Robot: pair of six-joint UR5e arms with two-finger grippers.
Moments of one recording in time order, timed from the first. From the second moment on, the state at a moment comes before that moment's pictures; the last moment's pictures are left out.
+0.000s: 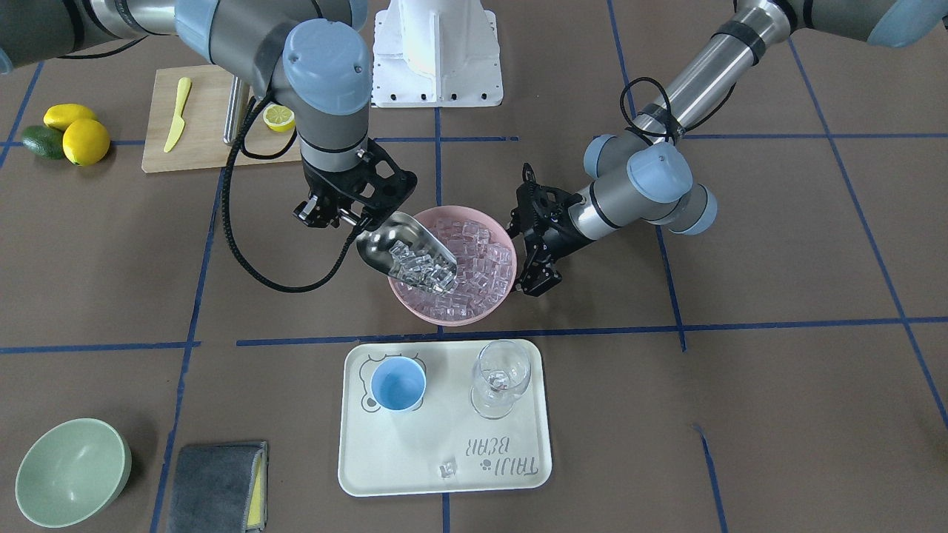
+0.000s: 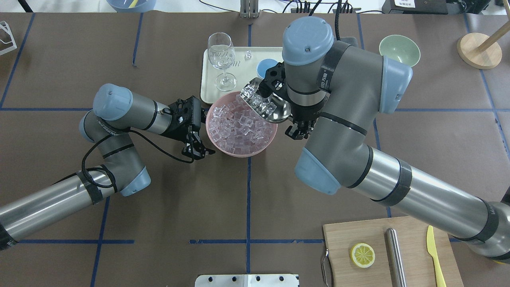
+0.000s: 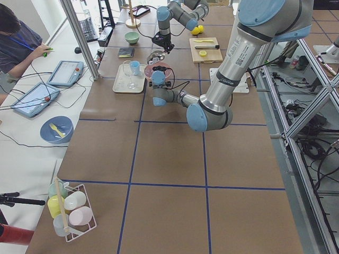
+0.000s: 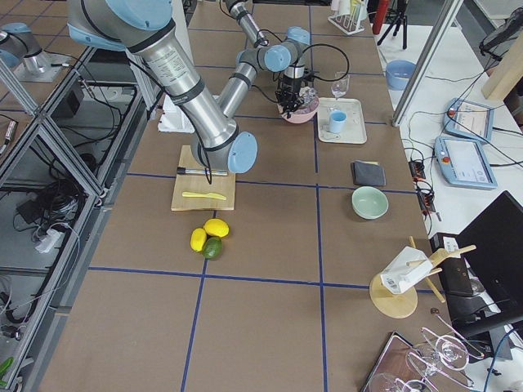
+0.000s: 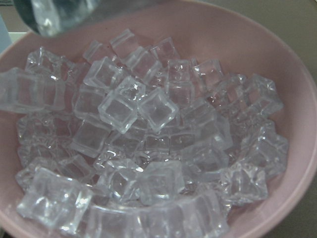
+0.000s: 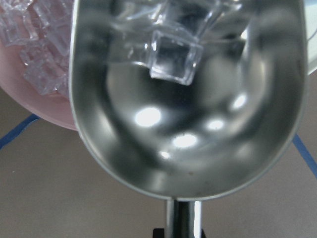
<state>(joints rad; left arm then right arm) -0.64 -2.18 -1.18 -2.80 -2.15 0.06 0.67 -0.79 1.72 -2.06 1.98 0.10</state>
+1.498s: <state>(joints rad) -0.64 -2.18 -1.18 -2.80 -2.15 0.06 0.80 -0.49 1.32 -2.49 1.90 -0.18</state>
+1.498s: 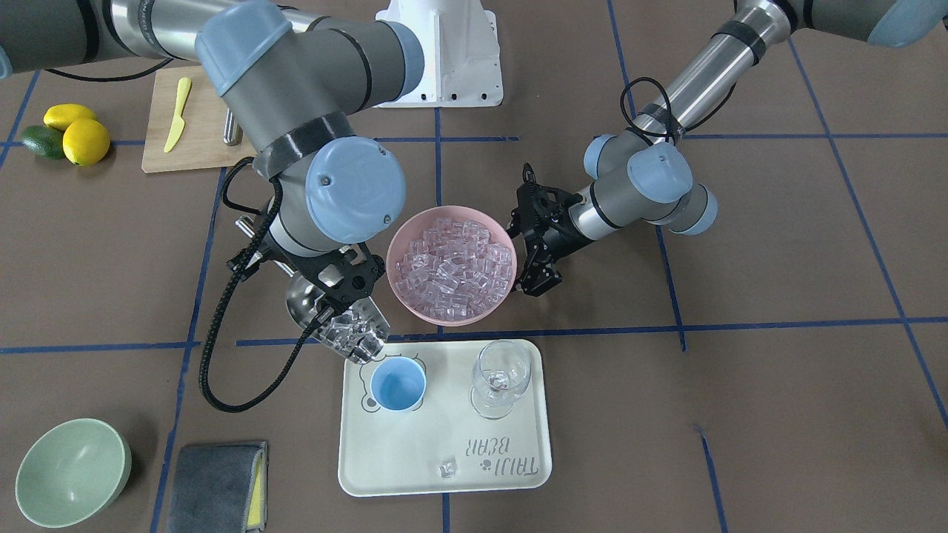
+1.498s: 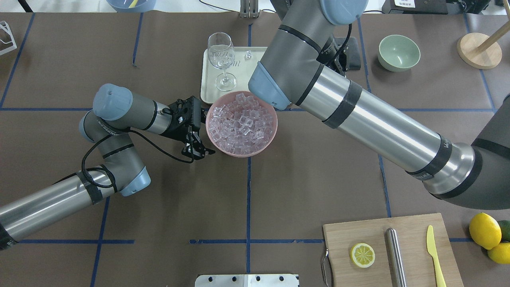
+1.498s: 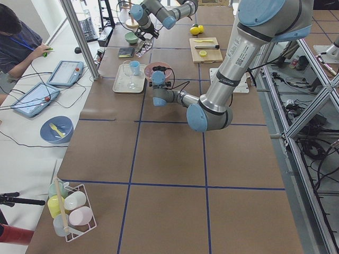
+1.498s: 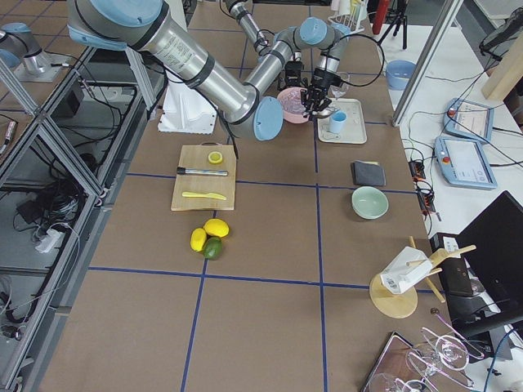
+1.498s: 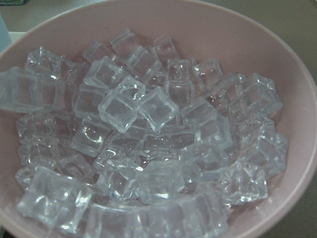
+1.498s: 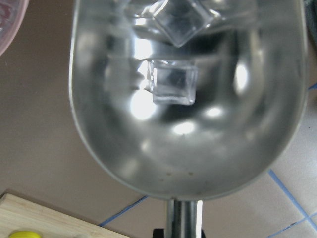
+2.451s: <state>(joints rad) -0.64 -2.18 -1.18 -2.80 -2.15 0.06 0.80 -0.45 1.29 -2.56 1.89 -0.23</state>
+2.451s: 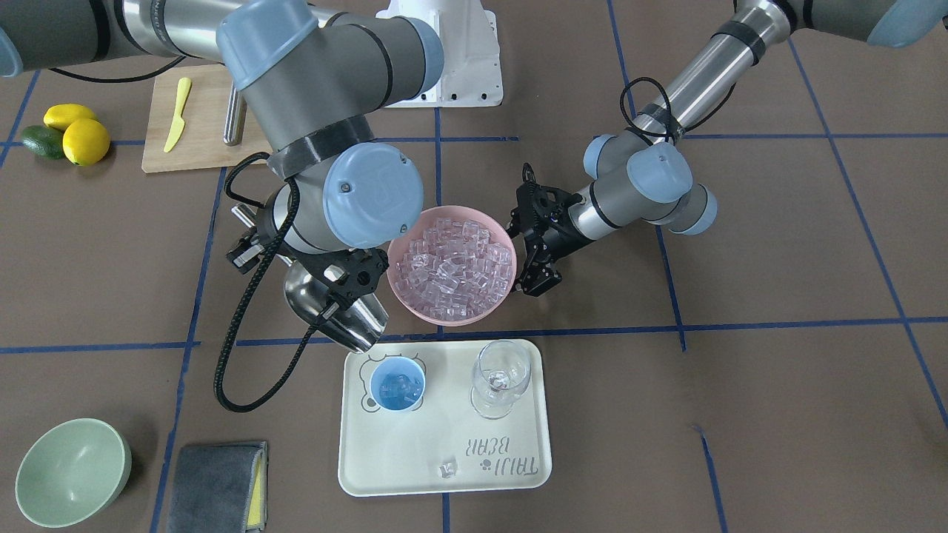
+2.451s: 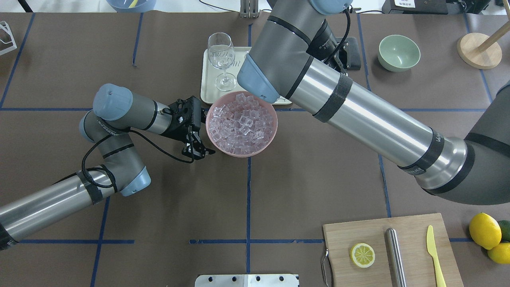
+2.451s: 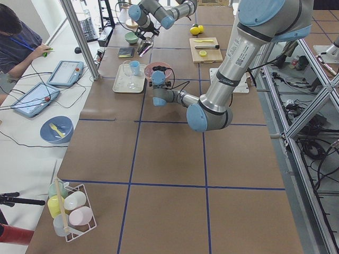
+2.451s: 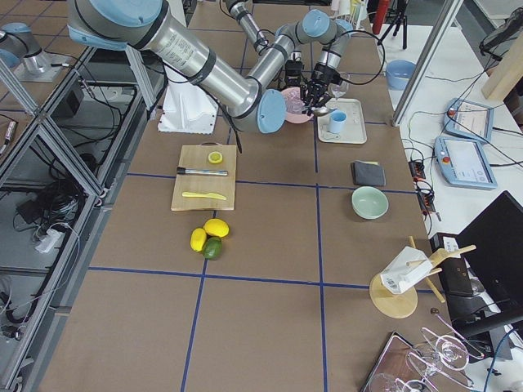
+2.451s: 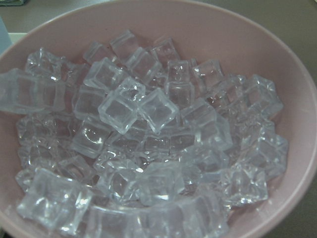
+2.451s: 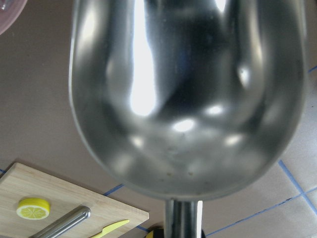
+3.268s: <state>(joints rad) -0.64 -2.18 -1.18 -2.80 -2.15 0.06 0.82 -0.45 1.31 -2.56 1.93 -0.22</state>
